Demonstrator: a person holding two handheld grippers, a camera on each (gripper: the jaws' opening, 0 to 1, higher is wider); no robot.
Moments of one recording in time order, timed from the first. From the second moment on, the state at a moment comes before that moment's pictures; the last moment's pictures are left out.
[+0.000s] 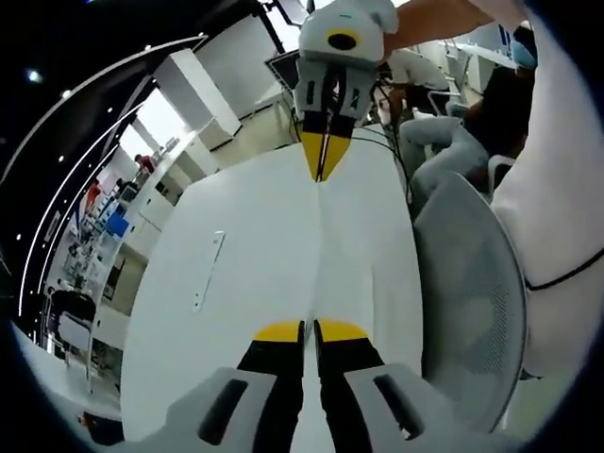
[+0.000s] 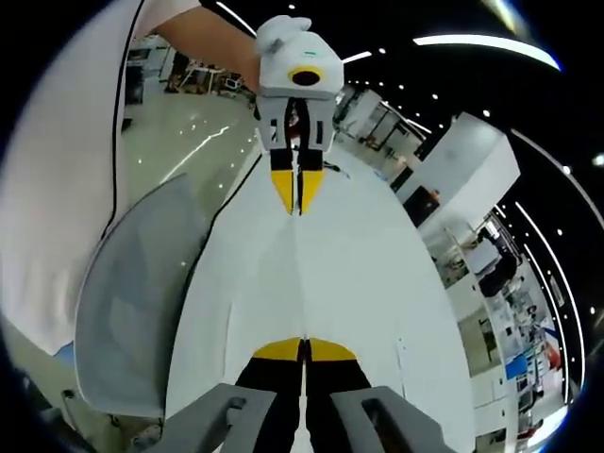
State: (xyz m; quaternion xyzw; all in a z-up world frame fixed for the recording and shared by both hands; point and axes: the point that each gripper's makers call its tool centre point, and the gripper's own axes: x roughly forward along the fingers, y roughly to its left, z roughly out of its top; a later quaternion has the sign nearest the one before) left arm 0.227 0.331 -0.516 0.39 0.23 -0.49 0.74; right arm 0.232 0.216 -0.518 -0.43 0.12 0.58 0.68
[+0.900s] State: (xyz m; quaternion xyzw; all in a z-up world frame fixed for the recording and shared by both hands) left arm 0.216 0.332 -0.531 0.39 0.29 -0.50 0.72; right arm 0.231 0.216 -0.523 -0.44 0.12 0.58 0.67
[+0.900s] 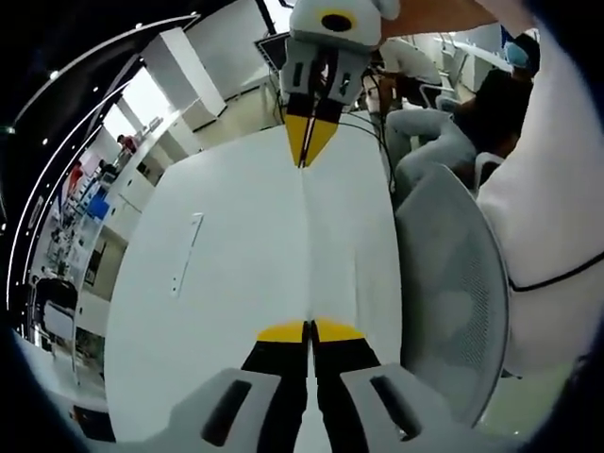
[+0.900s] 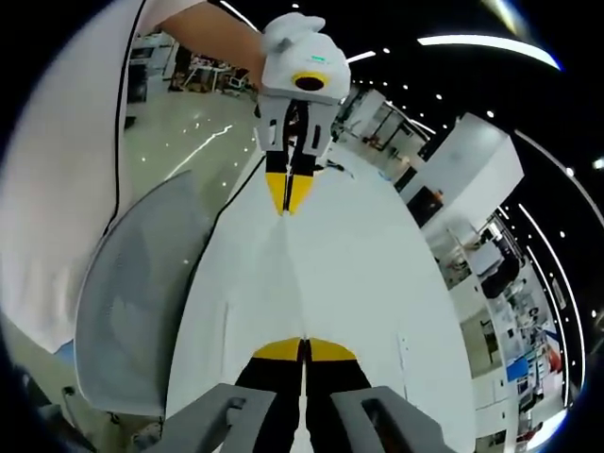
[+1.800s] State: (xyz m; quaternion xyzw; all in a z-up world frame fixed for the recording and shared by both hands) left arm 0.215 0.334 -0.533 0.38 0.31 -0.50 0.71; right arm 0.230 0.213 -0.526 -0.42 0.13 0.57 0.69
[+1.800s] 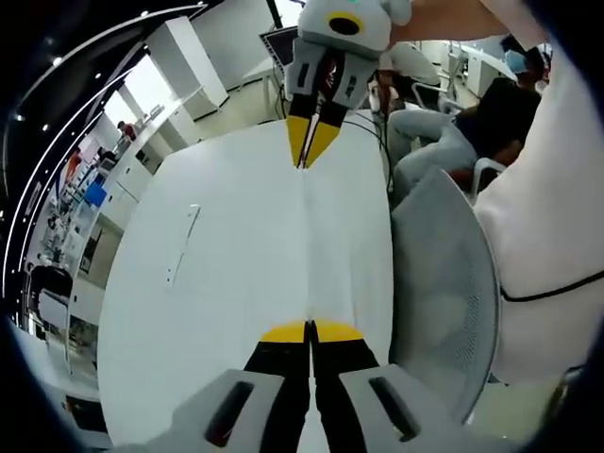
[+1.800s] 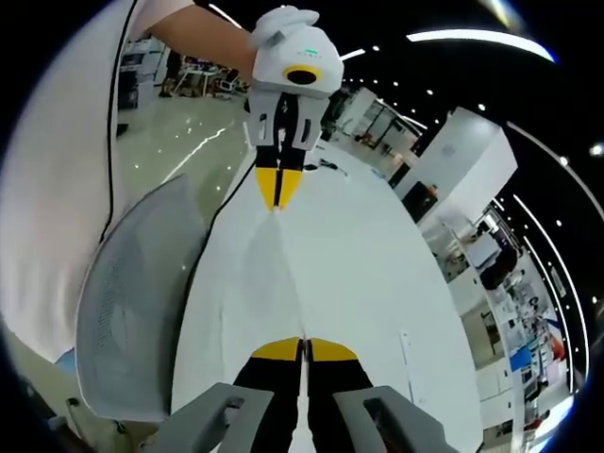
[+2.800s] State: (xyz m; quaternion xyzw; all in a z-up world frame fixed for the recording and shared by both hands) left arm 0.211 0.329 -0.530 0.40 0.30 -0.50 0.71; right arm 0.219 0.267 -0.509 -0.40 0.12 0.60 0.68
